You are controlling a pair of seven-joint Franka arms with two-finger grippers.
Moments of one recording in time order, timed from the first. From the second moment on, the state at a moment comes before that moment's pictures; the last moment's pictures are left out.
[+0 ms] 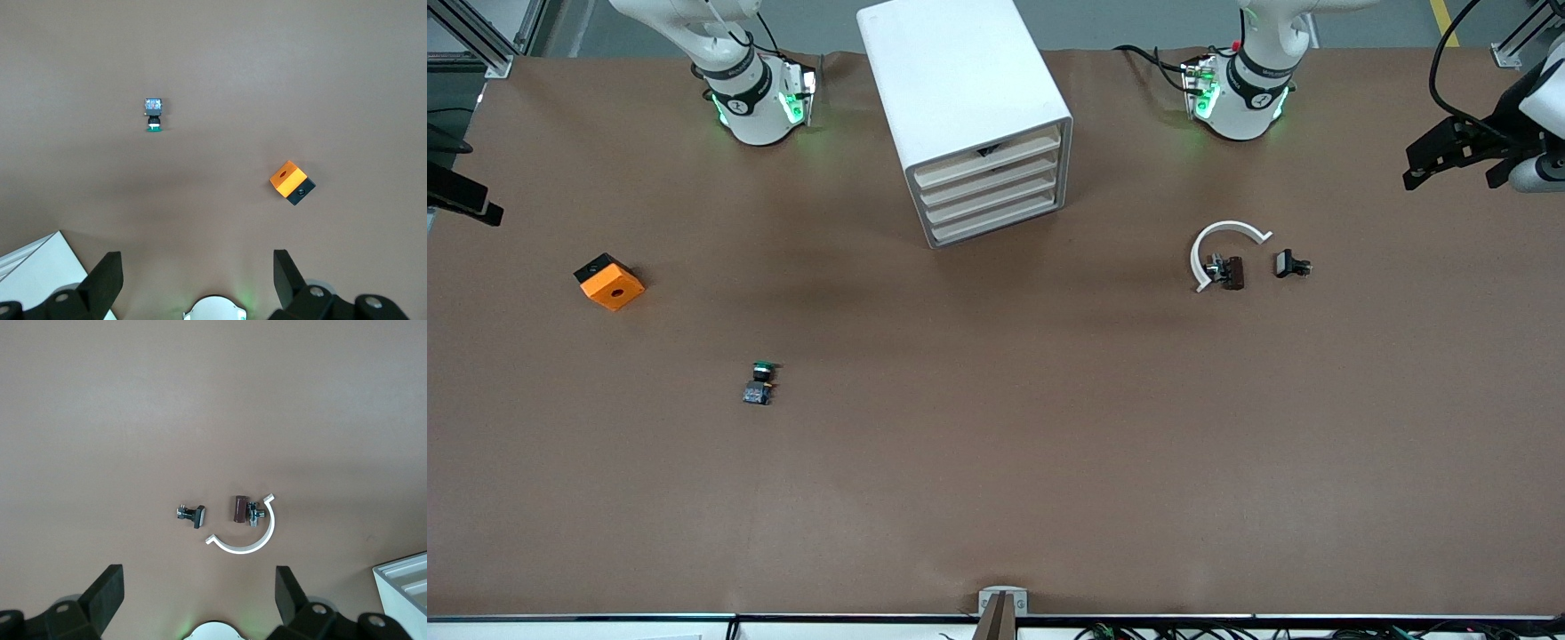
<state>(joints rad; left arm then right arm) 0.00 -0.15 -0.04 -1.69 0.01 1.49 -0.03 -0.03 0.16 -0.06 -1.19 0.01 1.23 0.01</state>
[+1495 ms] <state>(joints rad) 0.00 -0.15 -0.06 -1.71 0.01 1.51 -0.04 -0.04 -0.11 -0.06 -1.64 0.00 1.46 0.01</state>
